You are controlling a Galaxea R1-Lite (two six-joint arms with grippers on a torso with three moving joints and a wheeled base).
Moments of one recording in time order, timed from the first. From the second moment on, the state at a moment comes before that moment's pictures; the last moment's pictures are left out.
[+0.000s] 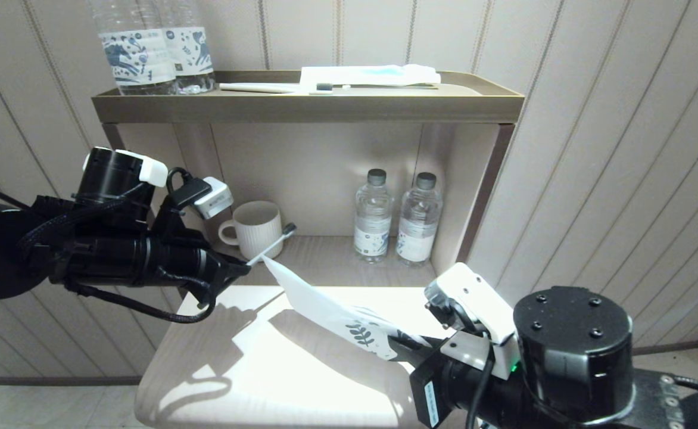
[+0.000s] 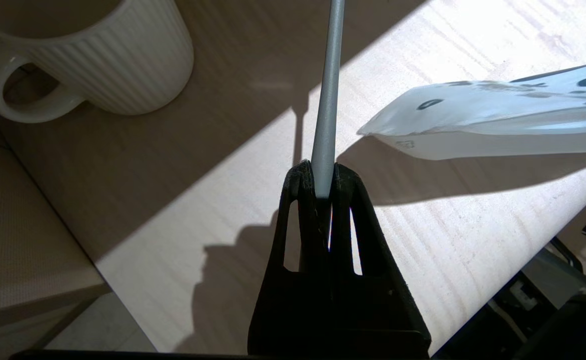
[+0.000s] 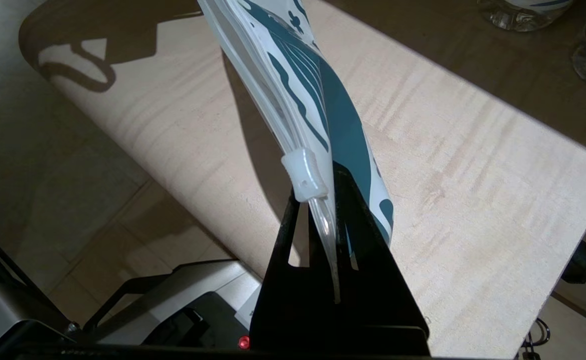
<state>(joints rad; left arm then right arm) -0.34 1.65 -1.03 0.04 -0.31 0.28 0.90 1.60 -0.59 -0.68 -0.21 0.13</state>
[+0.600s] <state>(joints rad) -0.37 1.66 -1.02 0.04 -0.31 0.28 0.91 1.66 -0.65 -0.68 -0.21 0.14</state>
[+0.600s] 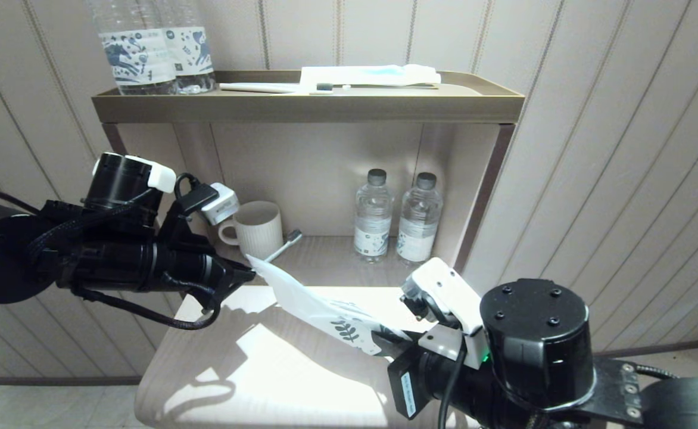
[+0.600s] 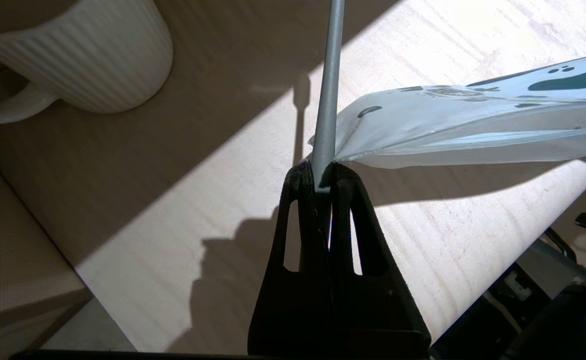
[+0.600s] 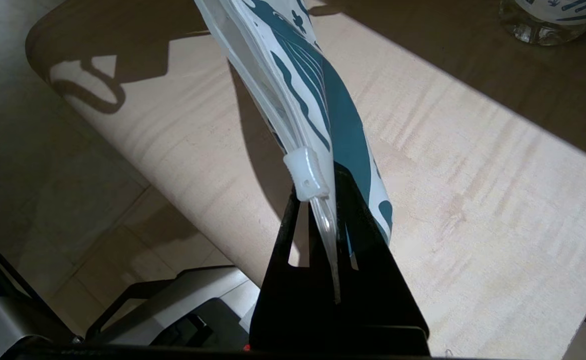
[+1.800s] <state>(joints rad) -0.39 1.66 -1.01 0.05 -0.31 0.28 0.91 1.75 -0.73 -0.68 -0.19 0.12</state>
